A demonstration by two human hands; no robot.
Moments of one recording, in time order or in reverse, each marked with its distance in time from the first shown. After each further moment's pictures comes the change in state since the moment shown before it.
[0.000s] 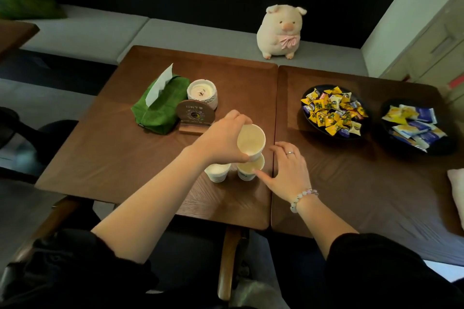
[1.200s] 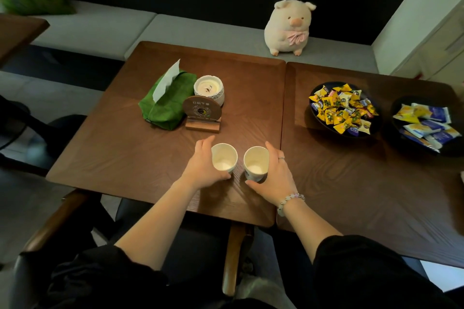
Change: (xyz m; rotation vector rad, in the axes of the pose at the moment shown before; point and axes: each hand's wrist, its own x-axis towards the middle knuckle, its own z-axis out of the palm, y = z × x) left_hand -0.031 -0.068 0.073 -0.311 0.097 -0.440; right_hand -0.007 -0.027 0.024 0.341 -0.160 0.124
